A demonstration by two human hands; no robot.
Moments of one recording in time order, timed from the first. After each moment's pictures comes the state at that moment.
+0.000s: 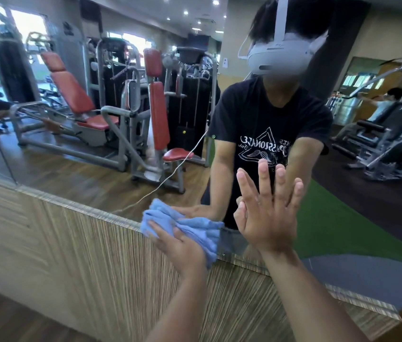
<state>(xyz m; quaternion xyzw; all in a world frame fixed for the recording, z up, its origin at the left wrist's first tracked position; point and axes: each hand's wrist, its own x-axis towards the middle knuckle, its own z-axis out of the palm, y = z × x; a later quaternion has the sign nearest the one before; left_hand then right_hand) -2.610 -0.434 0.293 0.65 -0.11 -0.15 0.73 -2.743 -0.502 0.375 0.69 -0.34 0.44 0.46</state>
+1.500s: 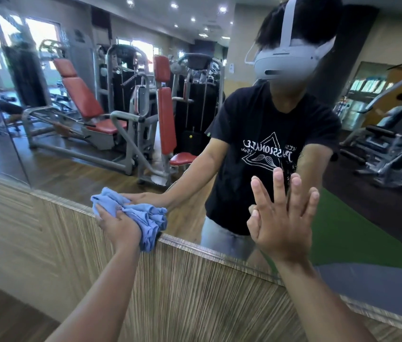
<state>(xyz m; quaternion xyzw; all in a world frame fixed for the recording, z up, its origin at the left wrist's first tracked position) -2.433 -0.414 0.311 0.70 -0.08 -0.10 0.70 -2.743 -0.504 0.371 0.68 -0.35 0.43 0.48</state>
